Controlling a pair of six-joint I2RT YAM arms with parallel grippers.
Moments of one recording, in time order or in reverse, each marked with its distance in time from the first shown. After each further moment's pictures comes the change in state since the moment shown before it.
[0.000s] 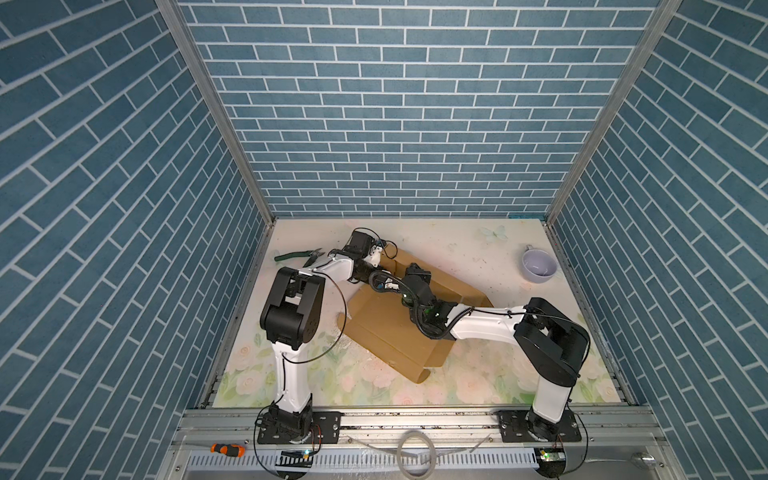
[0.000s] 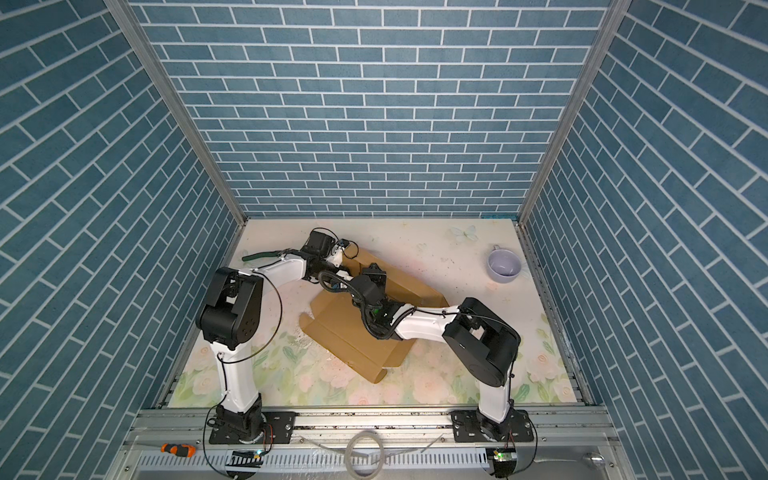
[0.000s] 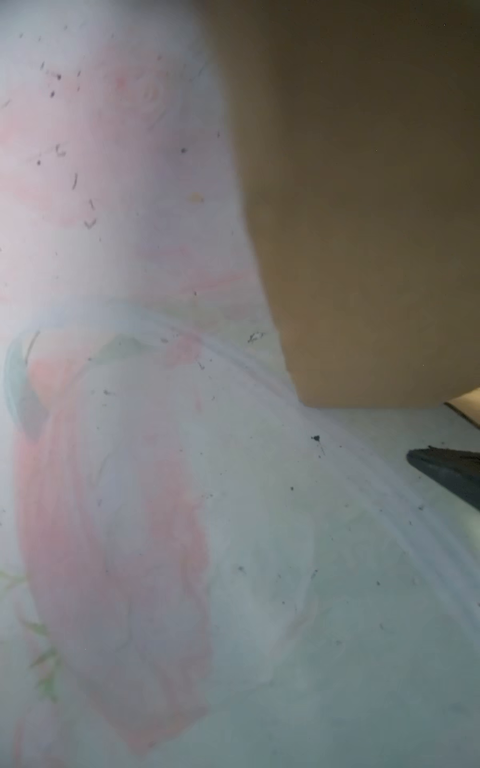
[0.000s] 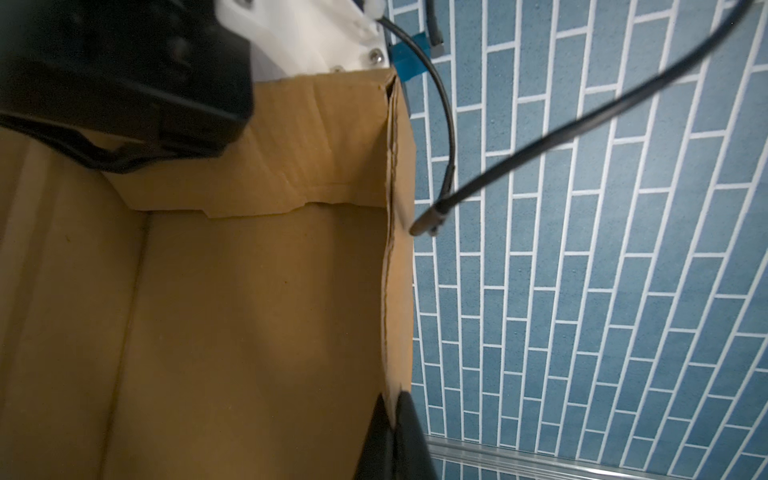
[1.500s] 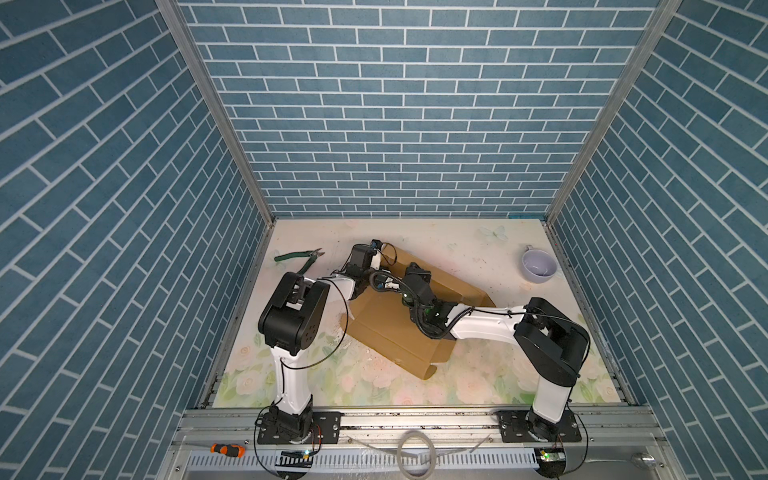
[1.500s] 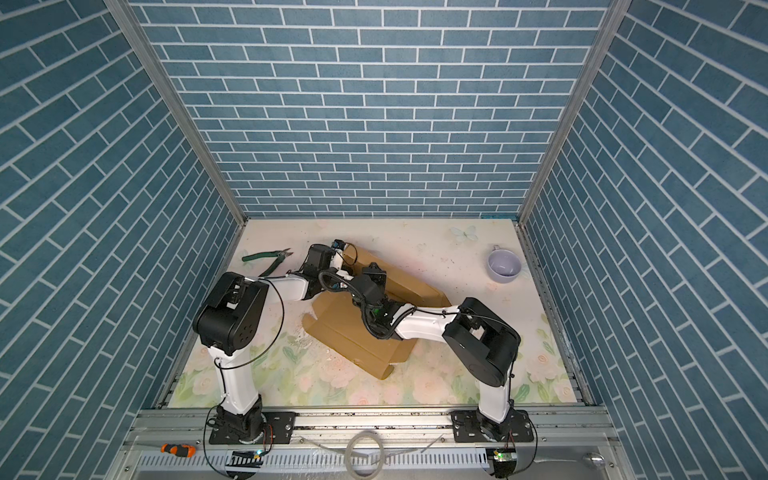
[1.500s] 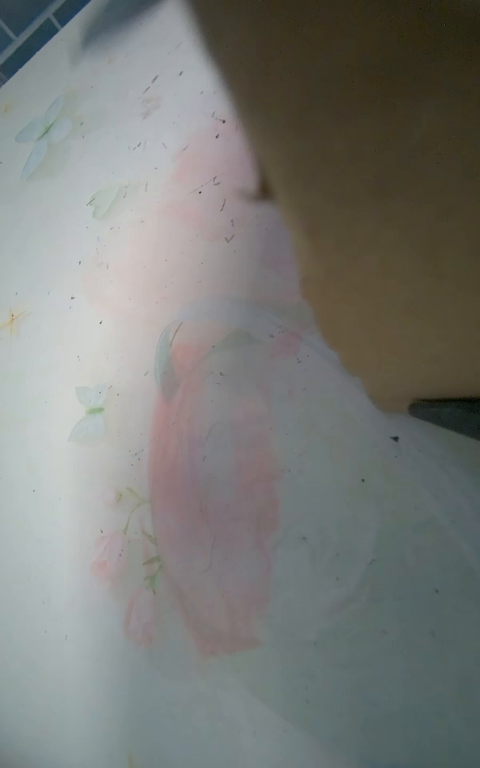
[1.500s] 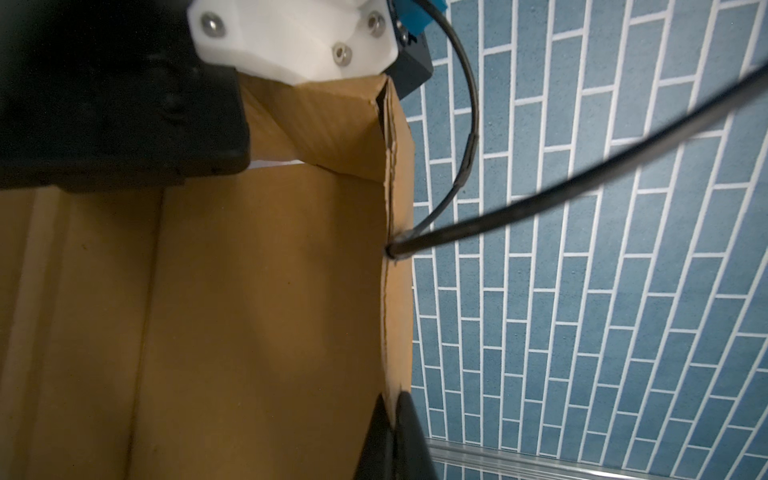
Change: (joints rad) left arm -0.034 -0.045 -0.233 0.517 -0.096 -0.242; right arm -0.003 0.000 0.000 0.009 -0.008 0.001
